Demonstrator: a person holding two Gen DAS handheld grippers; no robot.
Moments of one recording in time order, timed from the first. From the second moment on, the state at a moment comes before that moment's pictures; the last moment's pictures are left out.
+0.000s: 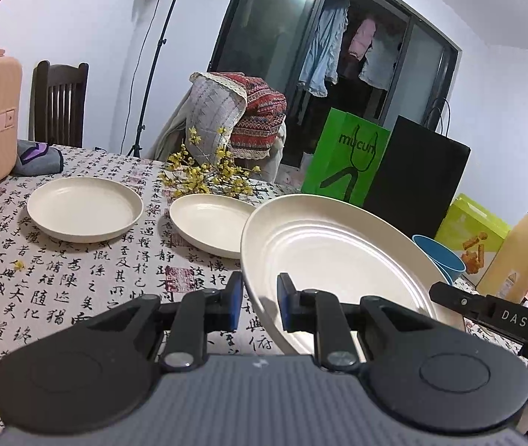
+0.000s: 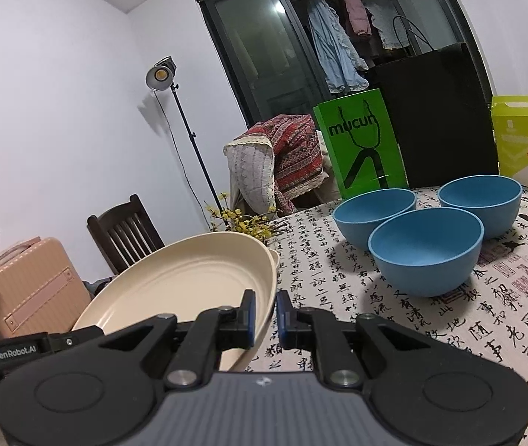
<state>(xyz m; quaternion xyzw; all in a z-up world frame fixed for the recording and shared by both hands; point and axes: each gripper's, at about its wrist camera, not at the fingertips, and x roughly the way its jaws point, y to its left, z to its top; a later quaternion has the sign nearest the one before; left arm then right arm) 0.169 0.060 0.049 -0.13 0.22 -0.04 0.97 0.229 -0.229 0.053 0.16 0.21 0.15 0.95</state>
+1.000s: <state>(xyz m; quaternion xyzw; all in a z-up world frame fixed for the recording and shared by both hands) 0.167 0.027 0.034 -0.11 0.22 -0.06 0.97 0.209 -0.262 0.033 0.17 0.22 0.13 0.95</state>
